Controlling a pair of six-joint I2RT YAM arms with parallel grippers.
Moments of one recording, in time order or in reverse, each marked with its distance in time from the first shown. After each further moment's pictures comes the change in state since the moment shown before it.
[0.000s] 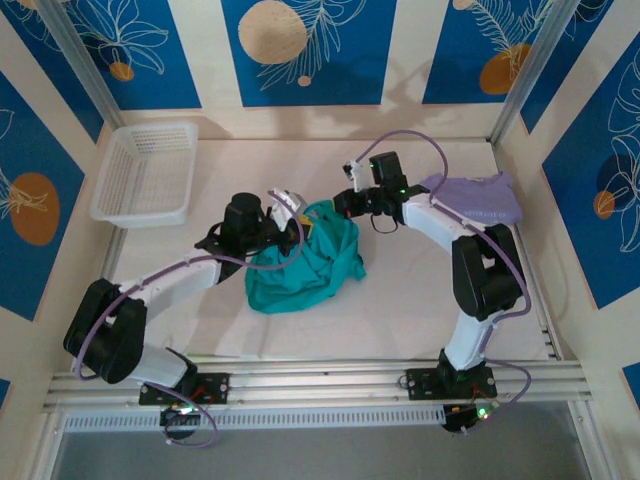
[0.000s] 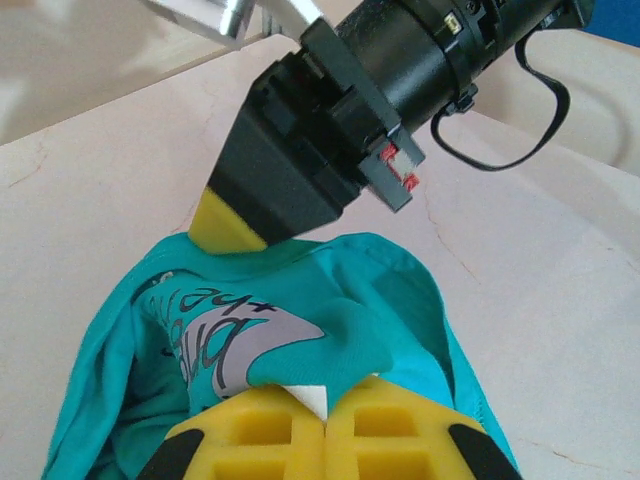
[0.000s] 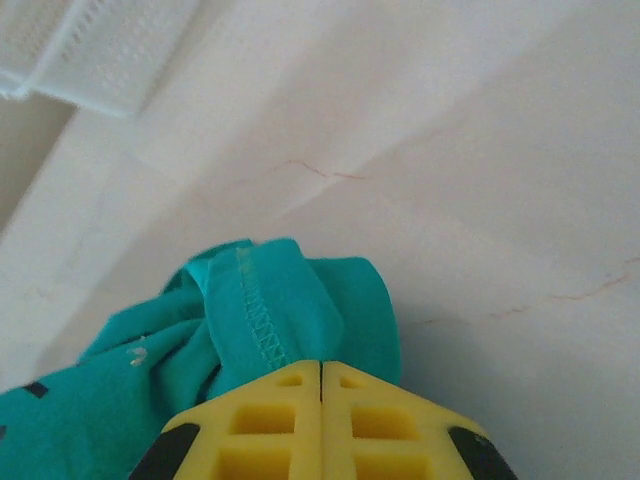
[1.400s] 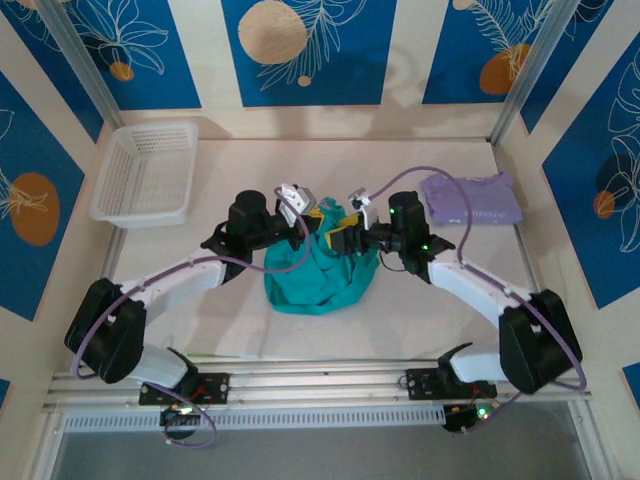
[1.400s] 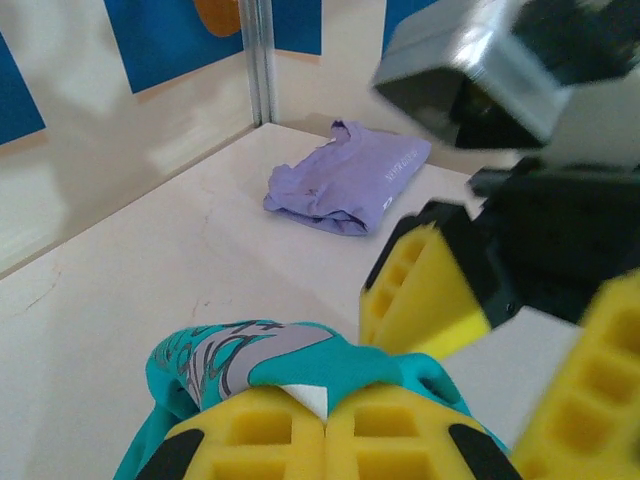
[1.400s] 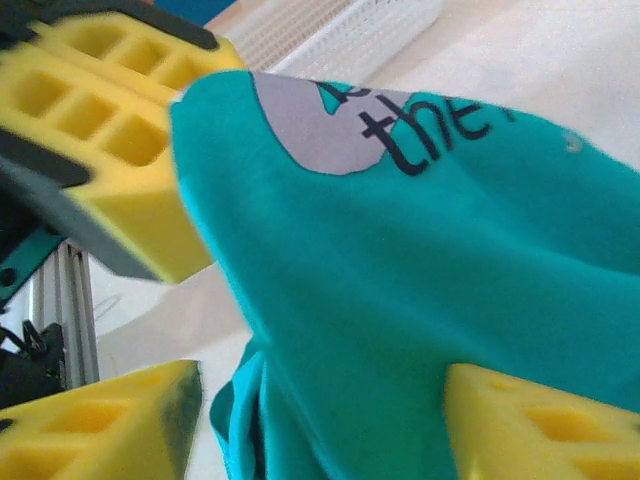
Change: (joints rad) left arm -0.065 0.008 0.037 0.126 -0.024 0.040; right arm 0.114 -0.440 -0.488 0.353 -0.063 -0.021
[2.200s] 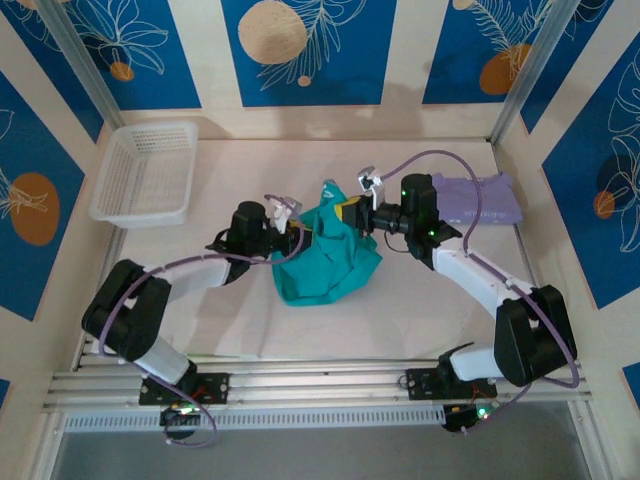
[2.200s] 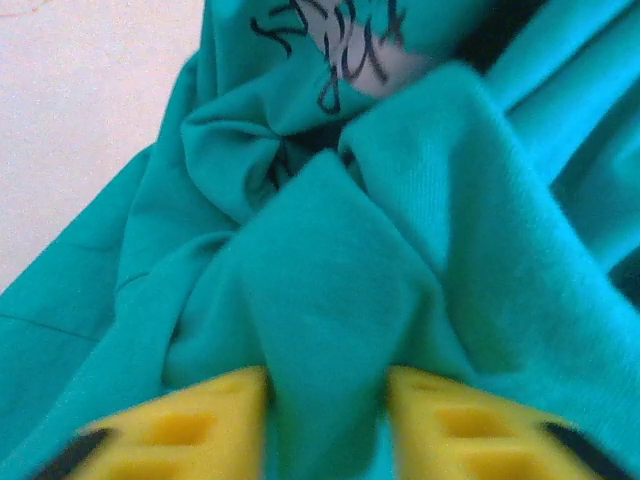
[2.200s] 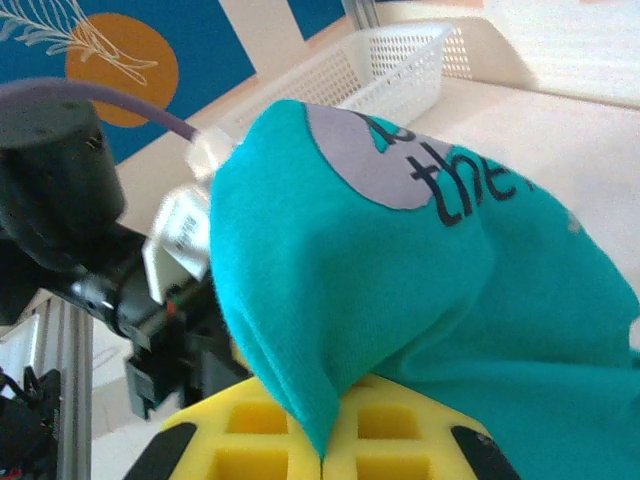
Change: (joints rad) left arm 0.091 0.148 -0.095 0.035 0.023 -0.321; right arm -0.100 0.027 0.115 0.082 -0.118 0.005
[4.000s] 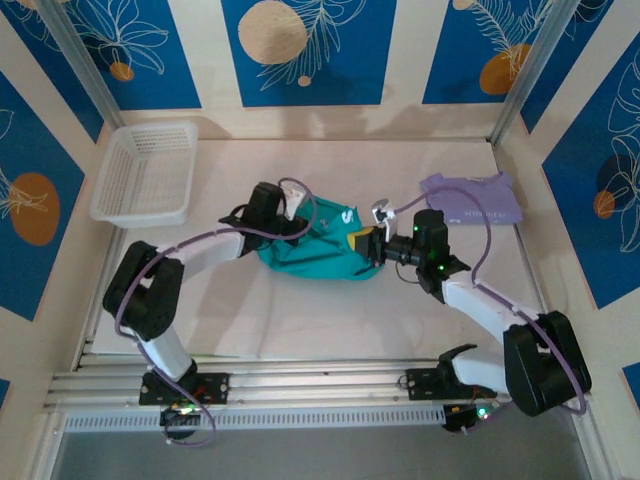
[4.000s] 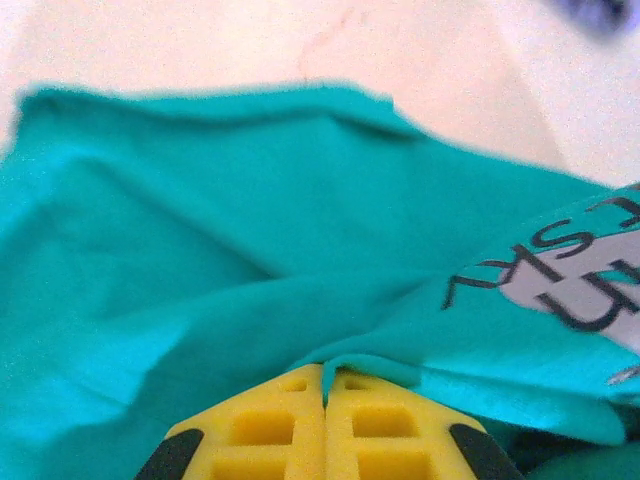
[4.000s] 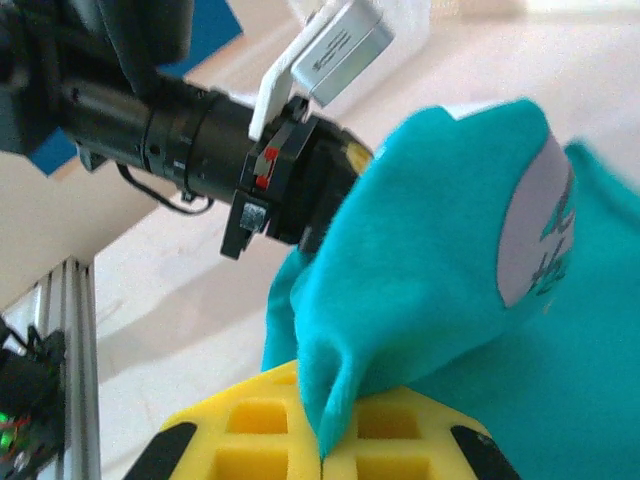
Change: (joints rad) left arm 0.006 0.118 0.286 -0.423 -0.201 0.100; right arm -0.026 -0.188 -0.343 0.138 0.021 0.028
